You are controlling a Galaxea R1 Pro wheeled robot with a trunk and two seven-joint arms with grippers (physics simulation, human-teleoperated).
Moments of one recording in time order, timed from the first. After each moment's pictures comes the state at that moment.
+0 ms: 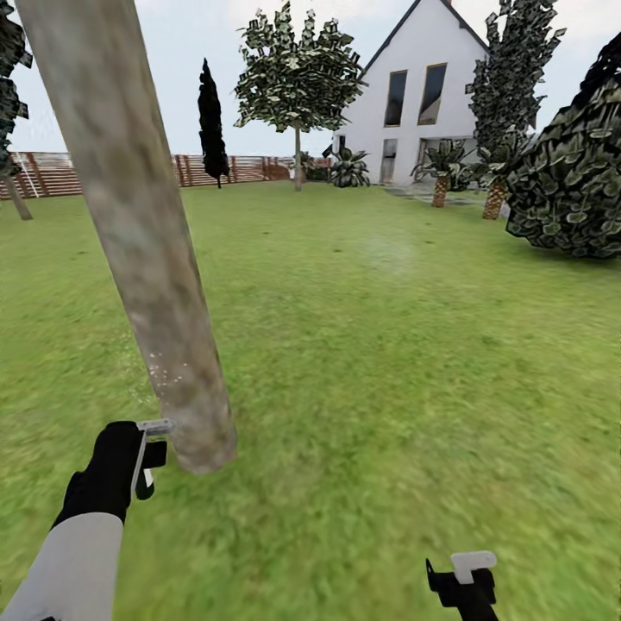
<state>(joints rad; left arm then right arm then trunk) -0.69 0.02 0.42 -0.97 -0.43 0.97 -0.11 -0.48 -0.10 0.21 -0.03 -0.08 -0.51 -0.13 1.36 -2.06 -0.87</state>
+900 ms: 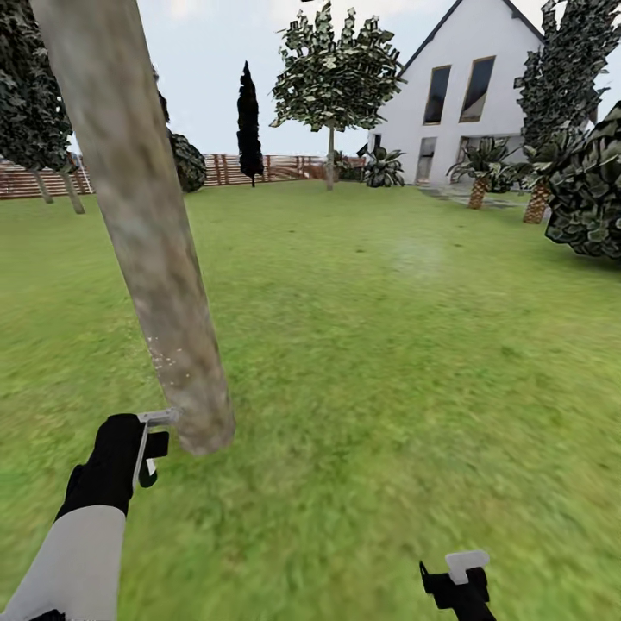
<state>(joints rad) -0.71 0.02 0.41 -0.99 -0.43 0.96 -0.11 -0.48 -0.09 0.21 -0.03 -0.06 -0.51 -0.08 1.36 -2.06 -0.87</state>
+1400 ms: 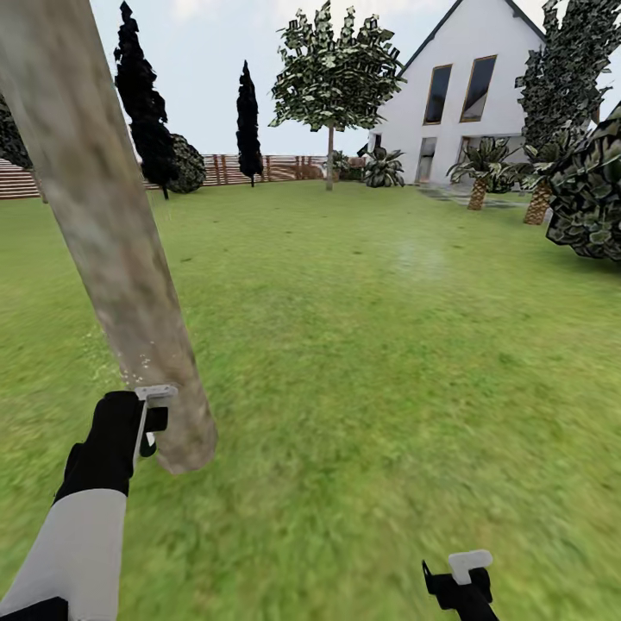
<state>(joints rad) -0.76 0.02 0.36 -1.08 -0.43 0.99 -0.11 -0.48 -0.10 0.21 -0.03 -0.06 -0.51 -0.08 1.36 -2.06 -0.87</state>
